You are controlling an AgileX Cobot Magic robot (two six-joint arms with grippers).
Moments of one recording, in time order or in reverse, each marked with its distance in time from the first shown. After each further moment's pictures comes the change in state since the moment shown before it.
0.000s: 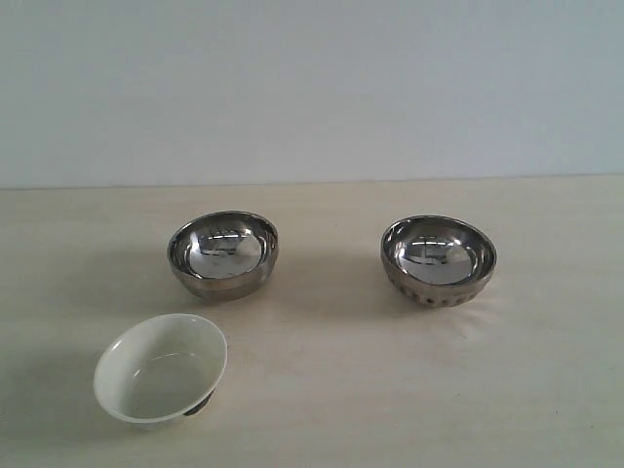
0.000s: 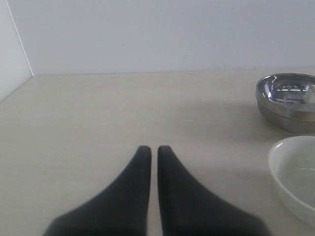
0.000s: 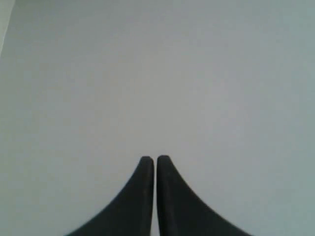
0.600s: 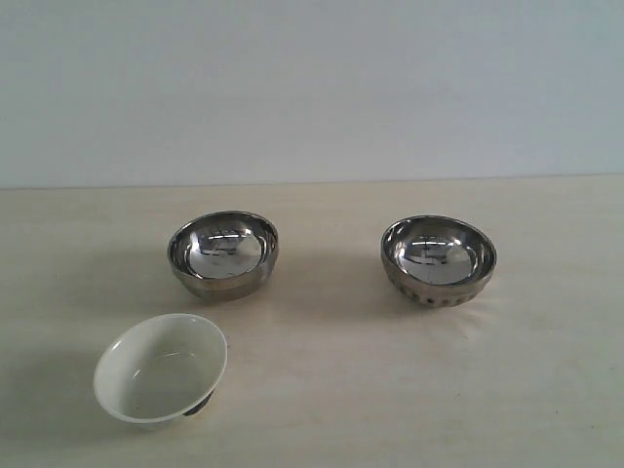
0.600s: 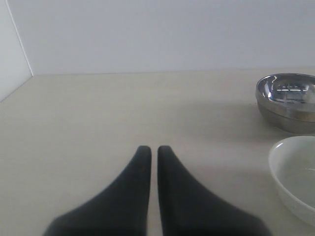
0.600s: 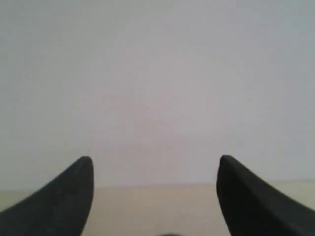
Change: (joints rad) left arm 0.000 0.000 0.000 0.000 0.000 0.000; right arm 0.006 0.736 -0.507 0.026 0.731 -0.041
